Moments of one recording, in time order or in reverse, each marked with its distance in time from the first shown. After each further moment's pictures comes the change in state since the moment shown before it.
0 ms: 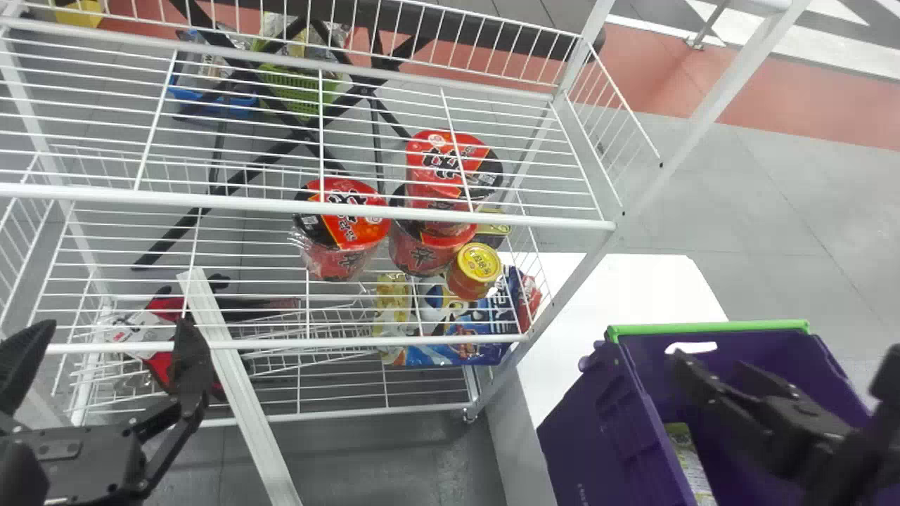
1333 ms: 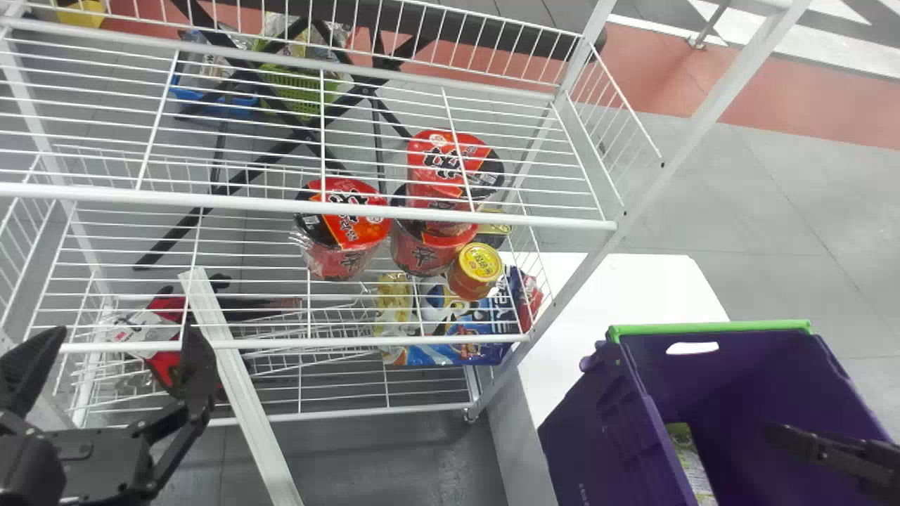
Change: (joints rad) left arm -0.016 0.003 -0.005 0.028 0.002 0.018 0.011; right arm -0.261 -0.305 -0.198 0.522 0.574 0.216 0.798
